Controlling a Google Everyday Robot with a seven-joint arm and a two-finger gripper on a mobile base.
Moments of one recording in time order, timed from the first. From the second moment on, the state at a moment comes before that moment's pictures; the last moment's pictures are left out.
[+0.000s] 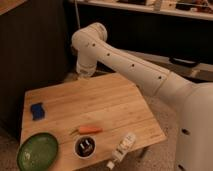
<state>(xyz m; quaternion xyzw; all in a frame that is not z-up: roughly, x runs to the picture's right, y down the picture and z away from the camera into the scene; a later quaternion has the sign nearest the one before) -0.101 -0.043 0.695 -0.28 -0.07 0.15 0.95</state>
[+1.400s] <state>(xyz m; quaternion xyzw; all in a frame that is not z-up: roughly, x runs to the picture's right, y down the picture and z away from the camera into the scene) -0.101 -0.037 0.694 -0.28 -0.08 0.14 0.95</state>
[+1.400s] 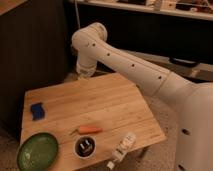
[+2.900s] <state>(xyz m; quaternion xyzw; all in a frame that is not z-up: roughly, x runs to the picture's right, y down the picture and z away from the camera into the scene) -0.102 0.165 0.736 -0.36 -0.13 0.05 0.92</state>
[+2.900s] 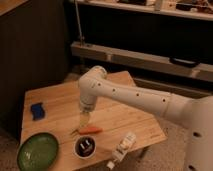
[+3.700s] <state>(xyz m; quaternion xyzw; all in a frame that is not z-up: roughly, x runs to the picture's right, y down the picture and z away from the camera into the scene) -0.133 0.197 0.766 -0.34 -0.13 0.04 0.93</state>
